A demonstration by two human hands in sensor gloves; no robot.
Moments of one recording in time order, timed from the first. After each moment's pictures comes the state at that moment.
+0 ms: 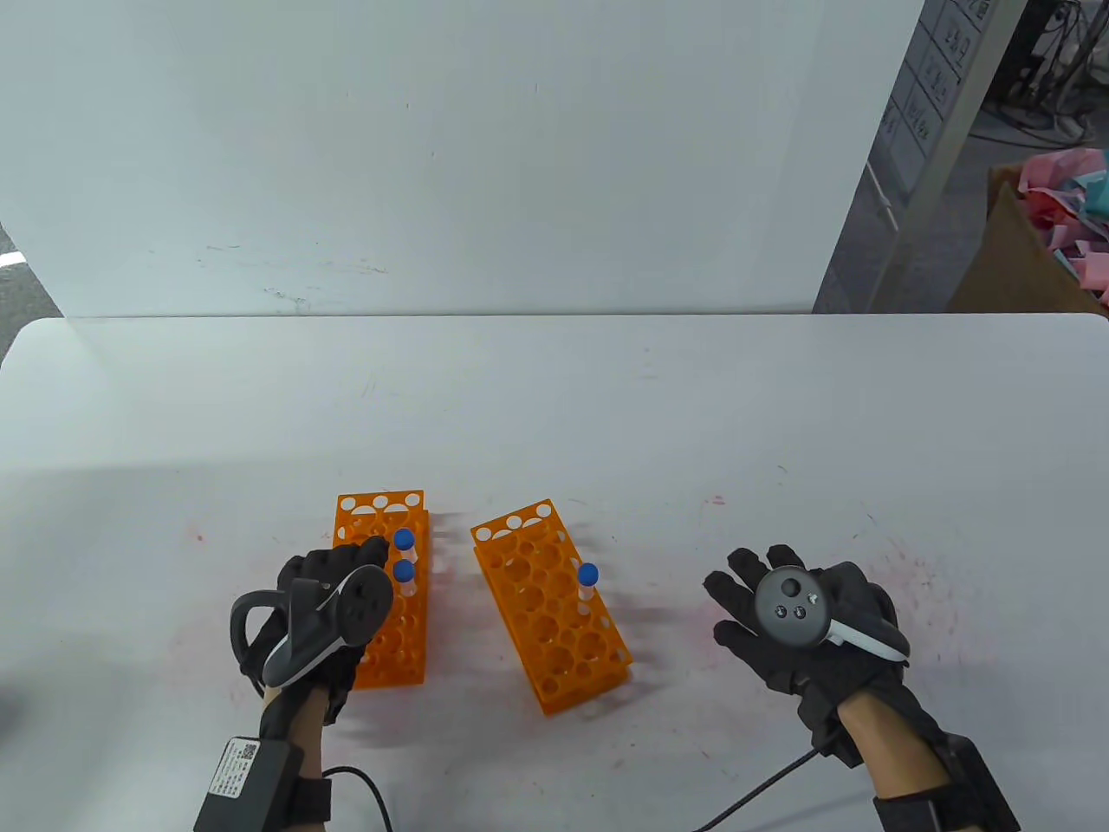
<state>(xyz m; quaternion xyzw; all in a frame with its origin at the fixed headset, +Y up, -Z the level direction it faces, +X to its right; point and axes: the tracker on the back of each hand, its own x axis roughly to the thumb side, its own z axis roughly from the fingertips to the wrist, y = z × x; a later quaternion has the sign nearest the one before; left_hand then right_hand) -0.244 -0.680 -0.338 0.09 -0.04 -0.02 1.00 0.211 -0.693 -0.330 0.18 0.10 0.97 0.09</state>
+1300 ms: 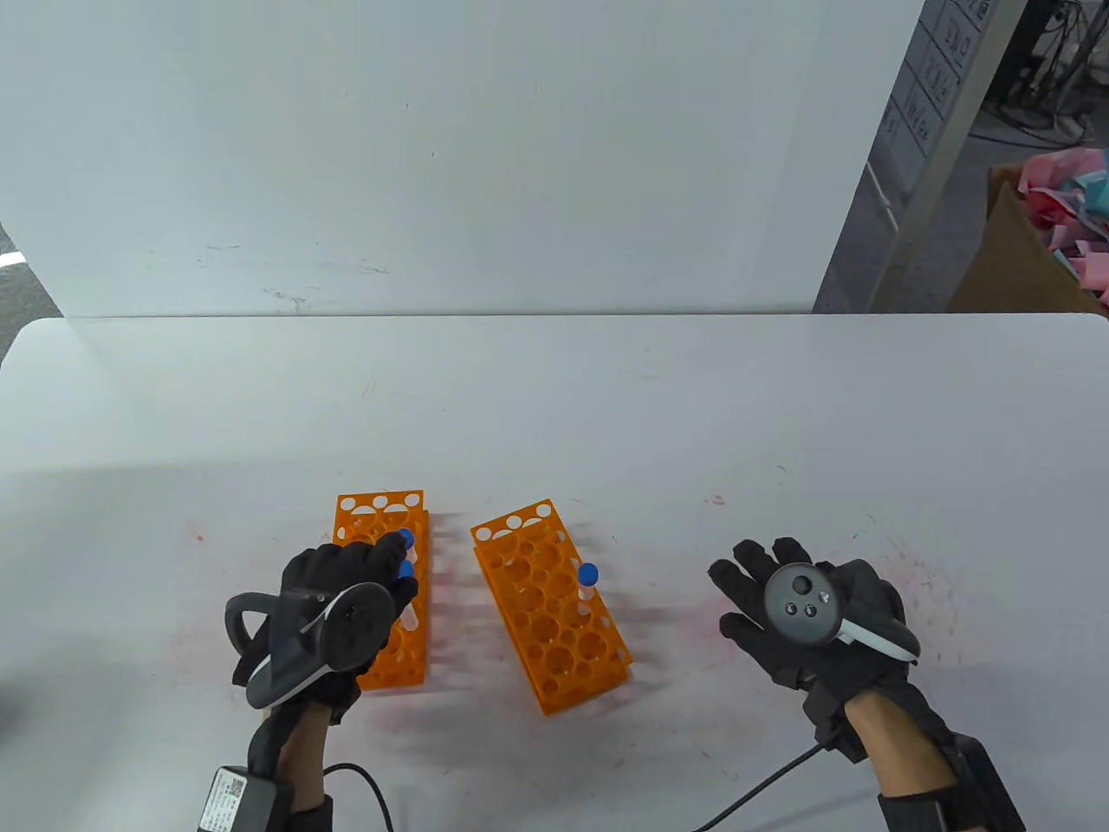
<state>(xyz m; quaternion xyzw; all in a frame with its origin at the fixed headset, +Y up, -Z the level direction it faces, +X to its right) -0.216 -0.628 -0.305 0.17 -0.12 0.00 0.98 0.216 -0.685 -0.330 0.18 0.08 0.98 0.10</state>
